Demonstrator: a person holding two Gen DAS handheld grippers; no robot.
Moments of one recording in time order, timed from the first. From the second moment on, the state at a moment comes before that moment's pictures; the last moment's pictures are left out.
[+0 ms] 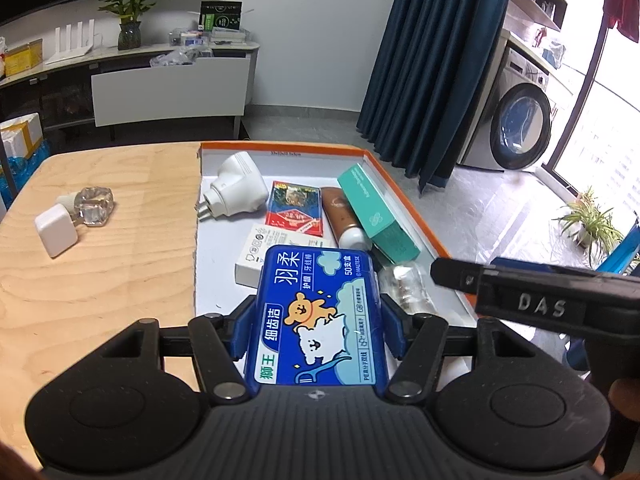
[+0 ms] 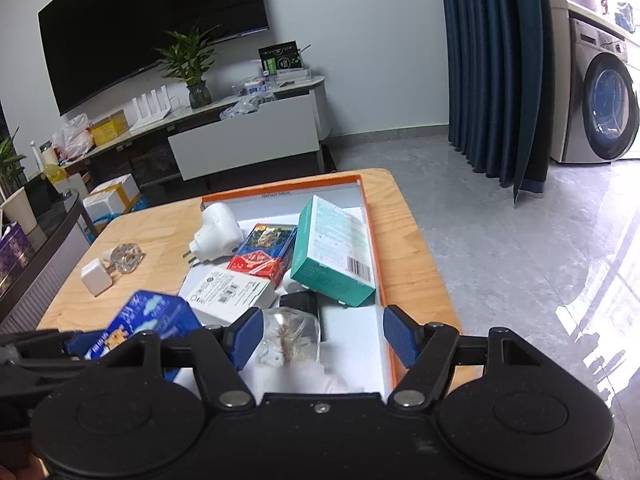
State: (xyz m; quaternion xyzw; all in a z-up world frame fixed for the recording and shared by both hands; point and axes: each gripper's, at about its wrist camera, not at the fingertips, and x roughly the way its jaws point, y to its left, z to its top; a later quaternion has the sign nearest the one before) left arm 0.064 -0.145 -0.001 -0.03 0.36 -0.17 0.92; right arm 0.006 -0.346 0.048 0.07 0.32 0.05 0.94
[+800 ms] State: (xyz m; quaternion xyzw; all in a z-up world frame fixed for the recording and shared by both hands) left arm 0.080 -0.018 0.001 -0.03 0.32 -0.02 0.95; right arm 0.011 -0.291 0.060 0.03 0.31 0.10 0.95
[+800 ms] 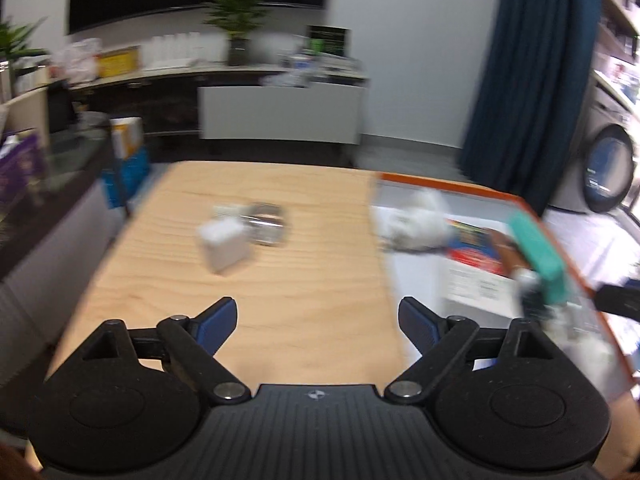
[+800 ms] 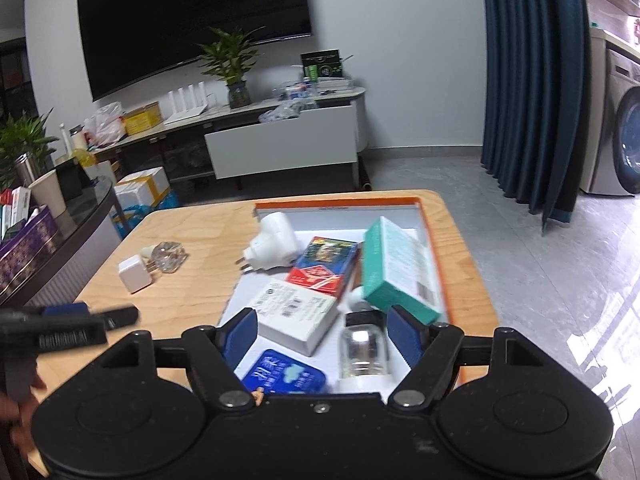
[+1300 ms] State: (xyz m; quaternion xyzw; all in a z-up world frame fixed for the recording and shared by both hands) left arm 0.169 0.038 -0.040 0.05 0.32 -0.06 0.95; right arm 0.036 -0.242 0.050 0.00 0.33 0.12 0.93
